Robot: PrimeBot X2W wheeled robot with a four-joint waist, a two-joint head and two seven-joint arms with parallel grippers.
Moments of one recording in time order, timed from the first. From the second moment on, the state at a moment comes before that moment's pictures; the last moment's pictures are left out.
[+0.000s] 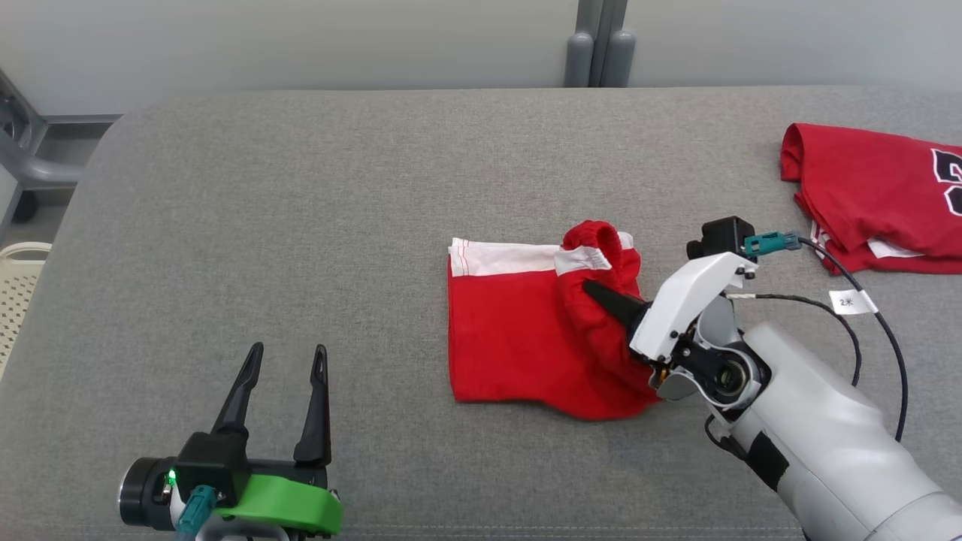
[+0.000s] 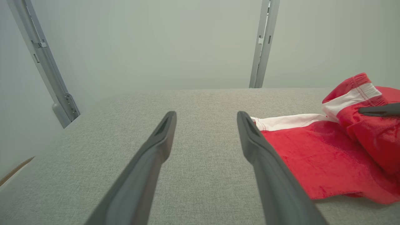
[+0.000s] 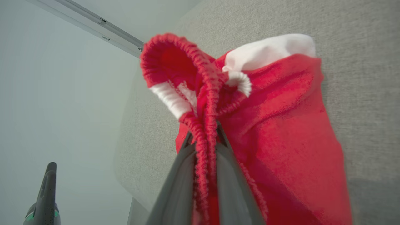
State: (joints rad) left arm -0.01 0.05 -0.10 0.13 -0.11 -0.08 -0.26; right arm -0.67 -0.22 0.65 0.69 1.29 0.13 0.23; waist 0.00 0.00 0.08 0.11
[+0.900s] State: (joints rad) left arm -0.04 0.05 -0.19 0.15 -0.16 -0.06 -0.26; right arm -0.84 -0.05 0.60 1.09 1.36 0.13 0.25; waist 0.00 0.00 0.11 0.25
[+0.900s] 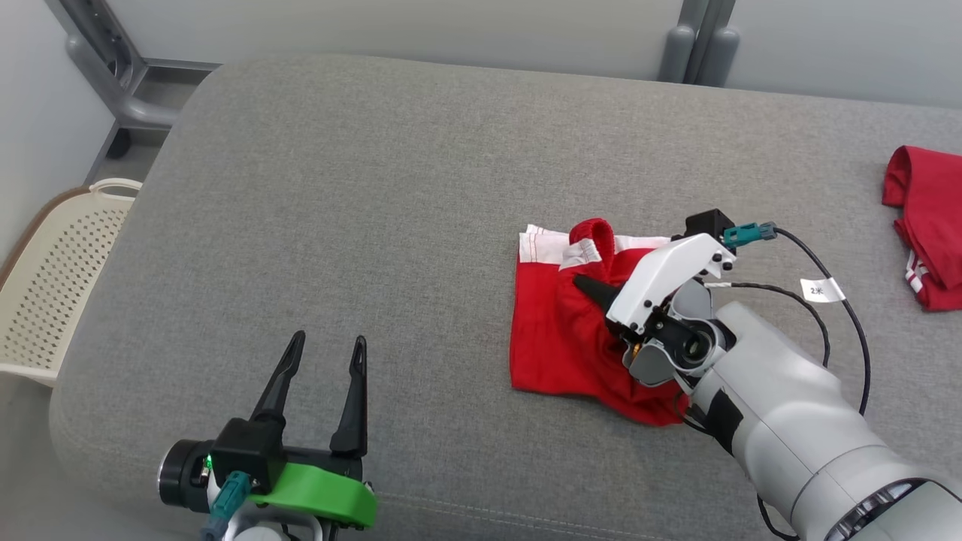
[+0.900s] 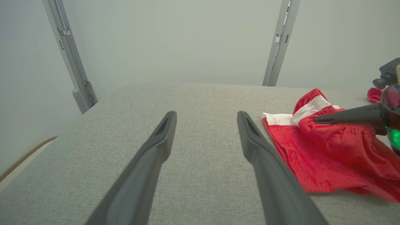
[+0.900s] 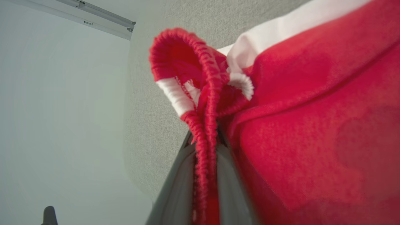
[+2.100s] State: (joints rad) left arm -0.03 0.05 -0.14 0.14 -0.13 -0.06 -0.26; right arm -0.64 -0.34 0.77 0.64 1.11 0.13 -0.18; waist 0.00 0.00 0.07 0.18
